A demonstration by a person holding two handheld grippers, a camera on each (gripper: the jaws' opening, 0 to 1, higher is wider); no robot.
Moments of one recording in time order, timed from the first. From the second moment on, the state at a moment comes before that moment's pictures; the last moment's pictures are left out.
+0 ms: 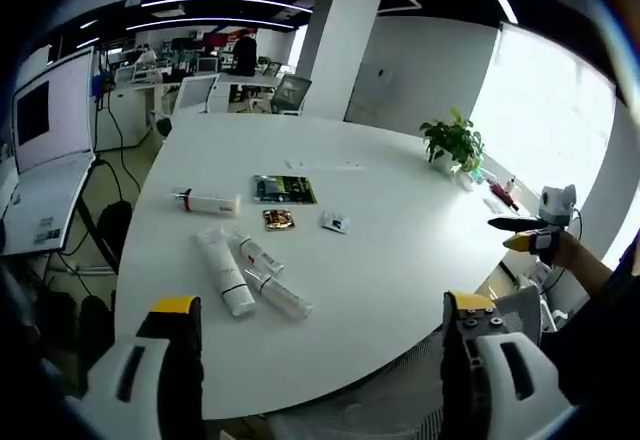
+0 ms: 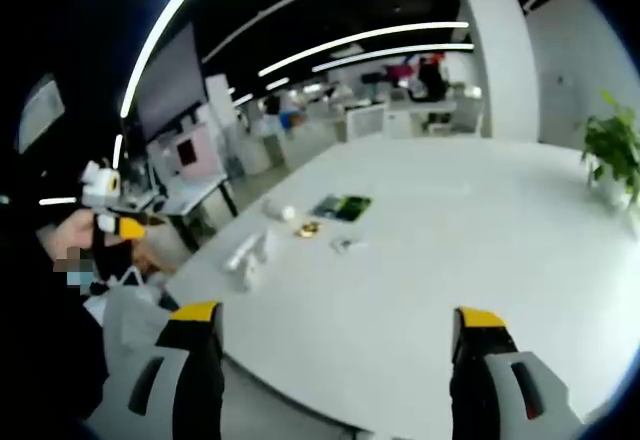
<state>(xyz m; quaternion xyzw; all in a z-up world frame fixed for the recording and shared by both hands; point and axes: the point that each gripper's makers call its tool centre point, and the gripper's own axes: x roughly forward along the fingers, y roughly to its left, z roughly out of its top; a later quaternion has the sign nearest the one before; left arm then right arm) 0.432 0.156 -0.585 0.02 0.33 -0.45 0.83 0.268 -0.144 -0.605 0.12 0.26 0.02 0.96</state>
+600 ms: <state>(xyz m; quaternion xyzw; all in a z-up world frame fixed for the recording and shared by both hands) 0.436 0.155 -0.586 0.03 0.33 -0.44 0.83 0.267 -0.146 -0.605 0.11 0.27 0.02 0.96</state>
